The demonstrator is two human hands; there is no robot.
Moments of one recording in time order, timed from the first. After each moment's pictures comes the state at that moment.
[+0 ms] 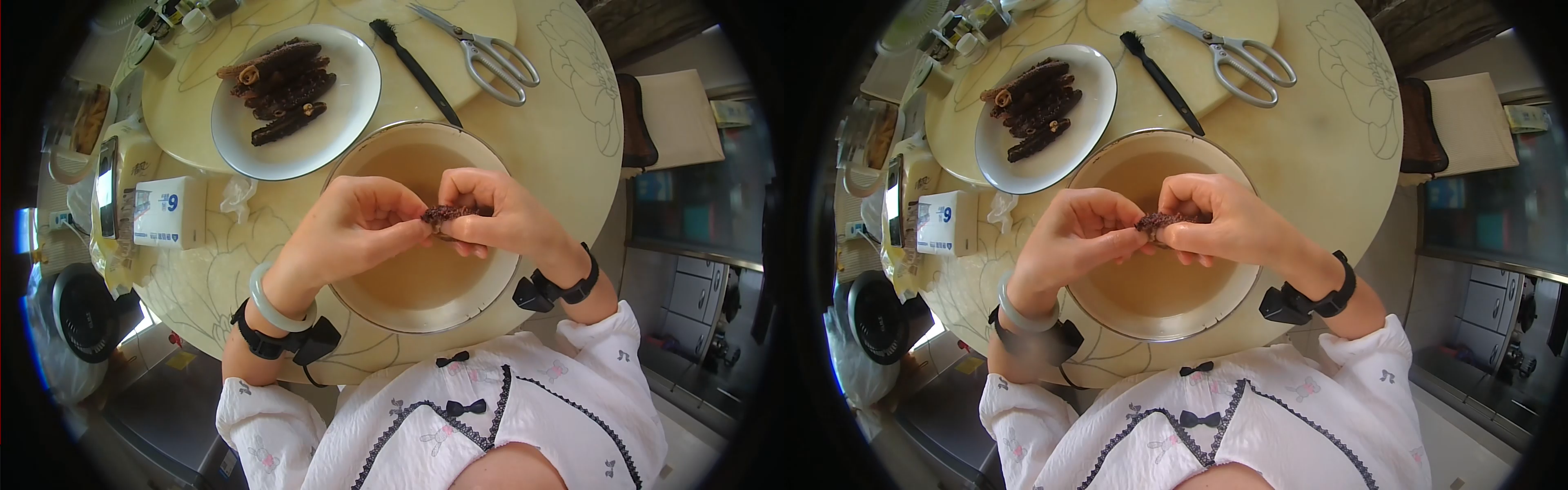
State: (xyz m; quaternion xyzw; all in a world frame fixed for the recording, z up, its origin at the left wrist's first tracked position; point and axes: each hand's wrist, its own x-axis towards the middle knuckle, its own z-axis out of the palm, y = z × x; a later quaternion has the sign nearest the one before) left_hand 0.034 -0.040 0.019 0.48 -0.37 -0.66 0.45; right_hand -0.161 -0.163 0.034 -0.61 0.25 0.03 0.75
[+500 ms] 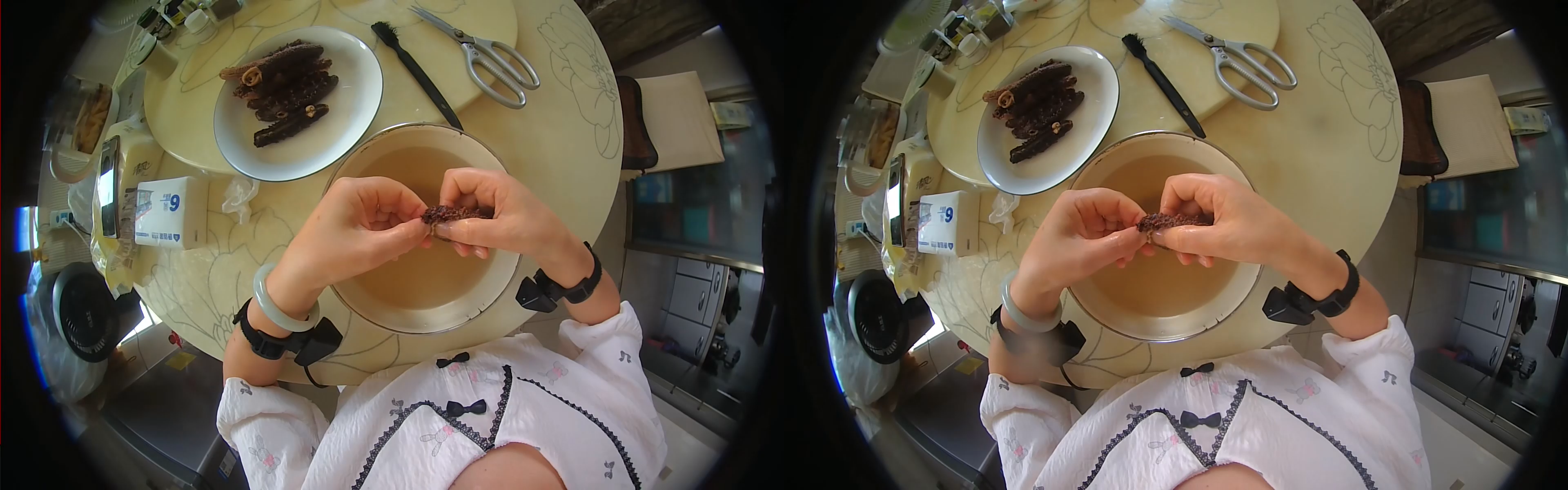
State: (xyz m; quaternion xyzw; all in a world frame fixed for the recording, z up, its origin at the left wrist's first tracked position) left_hand 0.033 -0.040 0.015 0.49 -0.37 -0.65 0.45; right_hand -0.160 -0.163 0.034 -0.62 0.24 0.03 0.75
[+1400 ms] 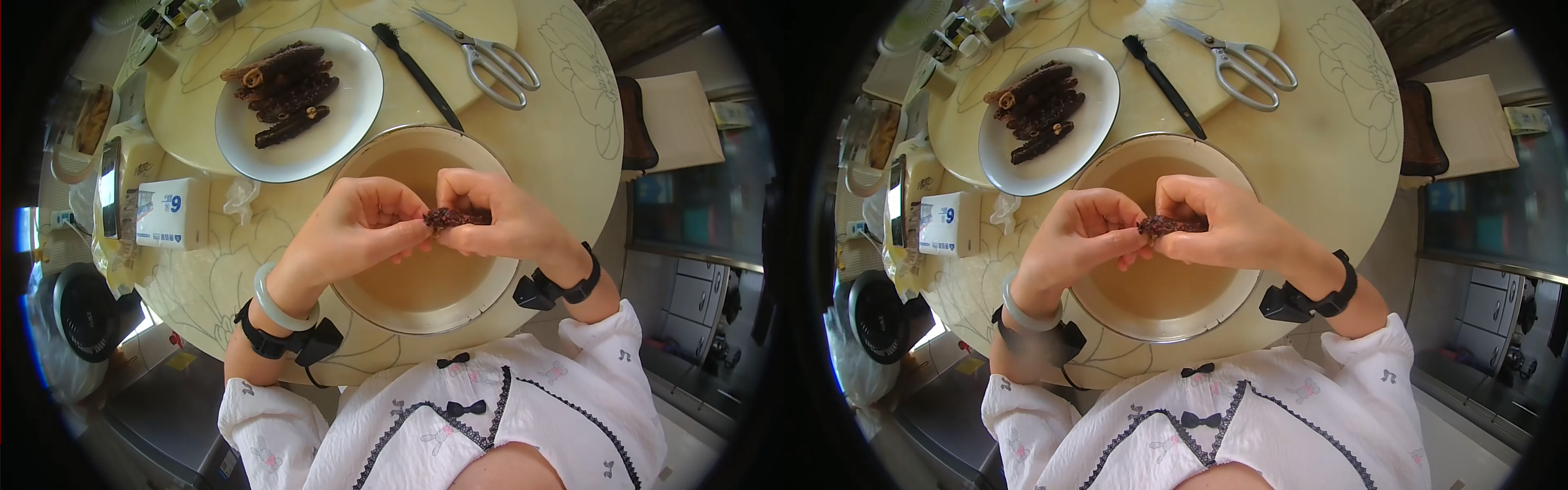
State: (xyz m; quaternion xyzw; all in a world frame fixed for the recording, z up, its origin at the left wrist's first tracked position) left_hand 0.034 -0.041 0.017 0.47 -0.34 -0.68 0.46; right_hand -0.157 -0.163 0.039 -0.69 0.23 0.03 0.69
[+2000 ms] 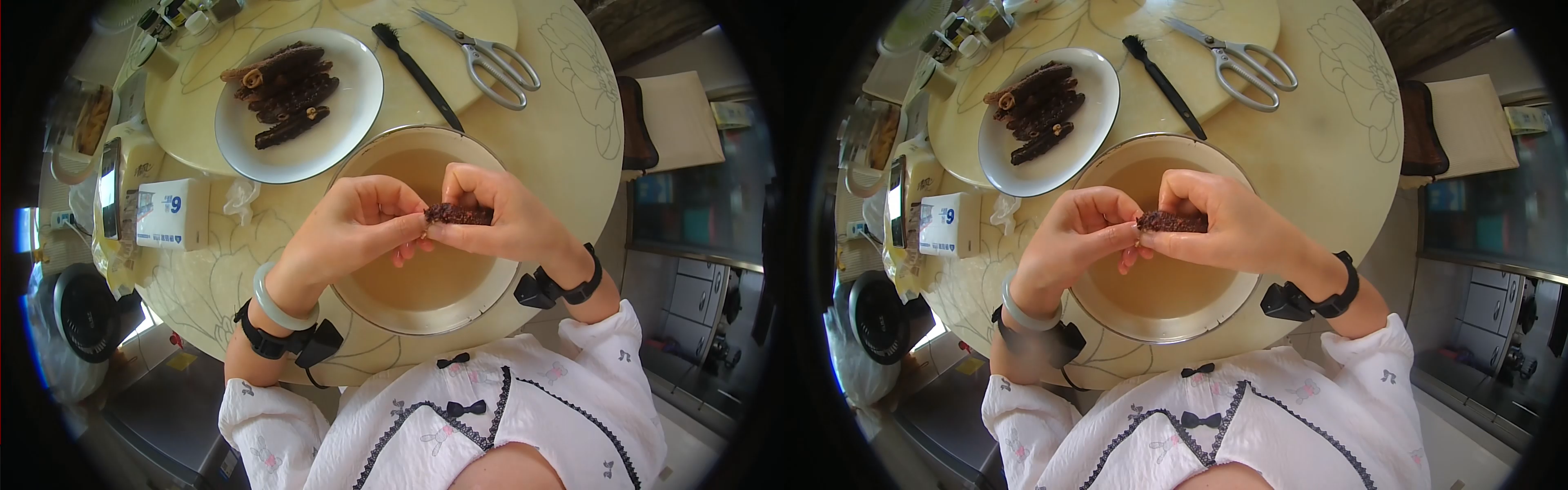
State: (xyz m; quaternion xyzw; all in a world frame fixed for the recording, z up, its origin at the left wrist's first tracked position) left_hand 0.035 -0.041 0.013 0.44 -0.32 -0.69 0.48; right_hand -0.157 -0.157 0.037 -0.71 0.23 -0.03 0.67
